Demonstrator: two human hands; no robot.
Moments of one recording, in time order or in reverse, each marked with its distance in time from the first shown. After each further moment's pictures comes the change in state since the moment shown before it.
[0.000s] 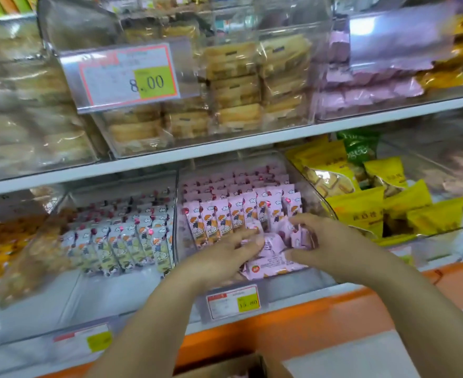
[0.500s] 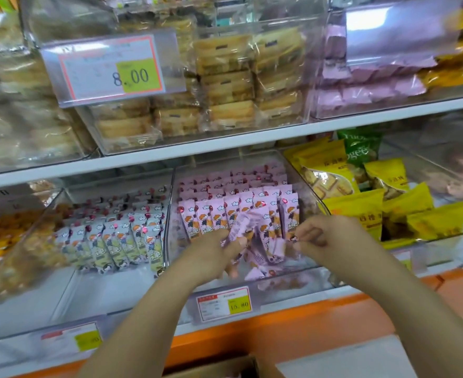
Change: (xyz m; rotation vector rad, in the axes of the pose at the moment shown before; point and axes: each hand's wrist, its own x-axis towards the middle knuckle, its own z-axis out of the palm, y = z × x) left_hand 0.015 -0.004 -0.003 0.248 0.213 -0.004; right_hand 0.003 0.017 -0.002 0.069 0.176 -0.046
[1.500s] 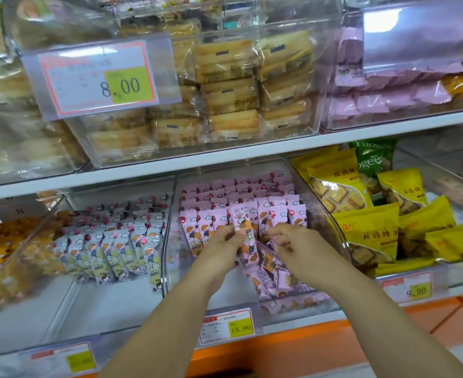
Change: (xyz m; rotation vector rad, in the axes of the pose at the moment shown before) left_hand 0.047 0.001 0.021 -0.721 0.105 -0.042; right_hand 0.046 -0.005 0.039 0.070 -0.186 -0.019
